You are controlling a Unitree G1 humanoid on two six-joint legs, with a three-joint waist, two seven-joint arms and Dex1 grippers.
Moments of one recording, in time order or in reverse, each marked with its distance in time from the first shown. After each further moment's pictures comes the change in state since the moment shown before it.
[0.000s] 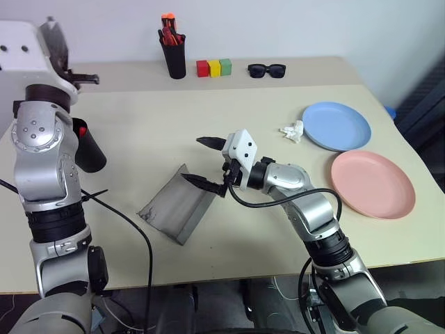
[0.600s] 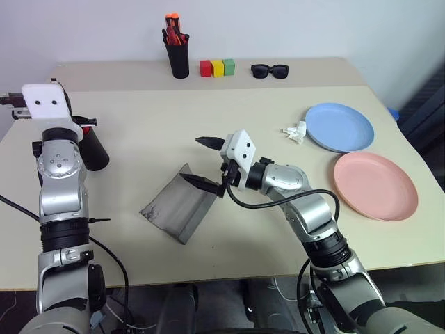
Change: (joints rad) left arm 0.151 -0.028 -0.013 0.176 0.104 -0.171 0.081; right arm 0.005 0.007 0.004 0.000 -0.008 -0.007 -0.011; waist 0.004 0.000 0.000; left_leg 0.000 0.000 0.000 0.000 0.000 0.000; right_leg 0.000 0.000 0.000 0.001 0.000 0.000
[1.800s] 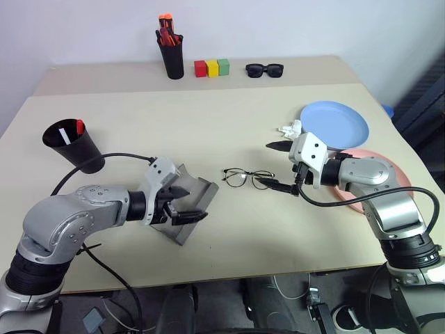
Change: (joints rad) left arm 0.201 0.330 -0.380 -0.718 -0.839 1.134 -0.748; right arm 0.099 -0.491 -0.200 -0.039 0.008 0.021 0.204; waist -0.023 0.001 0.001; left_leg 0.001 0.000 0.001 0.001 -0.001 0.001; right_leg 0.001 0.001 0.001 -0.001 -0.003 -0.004
